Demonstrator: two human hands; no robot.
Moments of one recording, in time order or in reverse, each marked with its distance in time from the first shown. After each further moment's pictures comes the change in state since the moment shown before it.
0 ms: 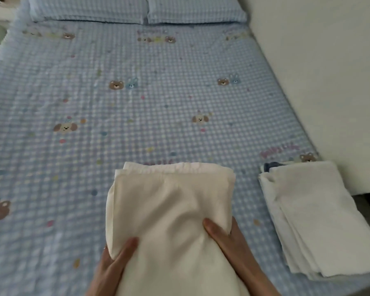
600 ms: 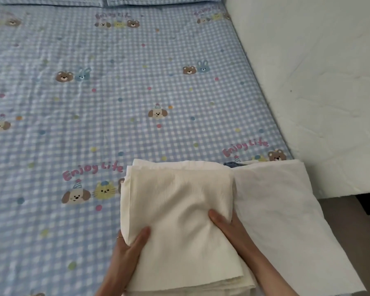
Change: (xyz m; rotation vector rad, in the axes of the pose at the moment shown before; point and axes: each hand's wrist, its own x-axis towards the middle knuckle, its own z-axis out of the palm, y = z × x) left_hand 0.023 -0.028 0.245 0.083 -0.029 0.128; right_hand 0.132 0.062 -0.204 0.085 -0.120 0.010
